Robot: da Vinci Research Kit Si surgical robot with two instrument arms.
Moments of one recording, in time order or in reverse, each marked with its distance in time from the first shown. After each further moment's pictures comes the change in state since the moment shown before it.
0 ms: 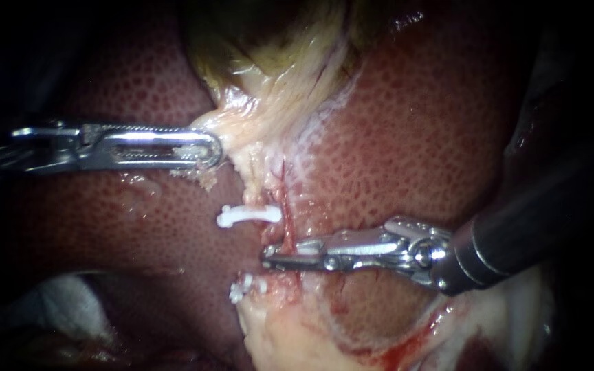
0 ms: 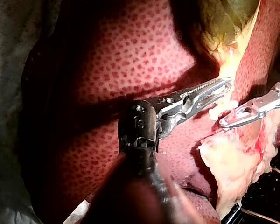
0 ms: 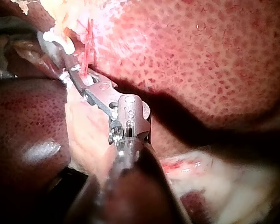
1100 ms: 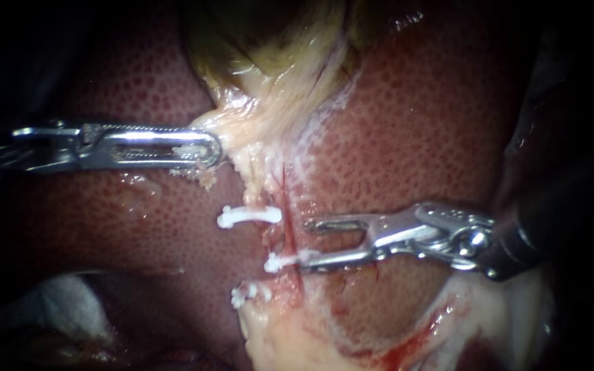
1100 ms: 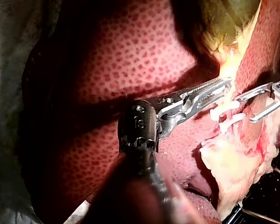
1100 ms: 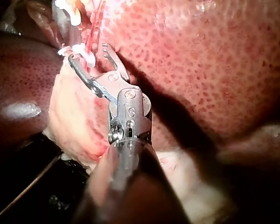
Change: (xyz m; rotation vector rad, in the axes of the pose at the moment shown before) right arm 0.003 -0.001 -0.008 -0.017 0.032 -0.436; left arm 0.000 0.000 0.000 -0.001 -0.001 0.001
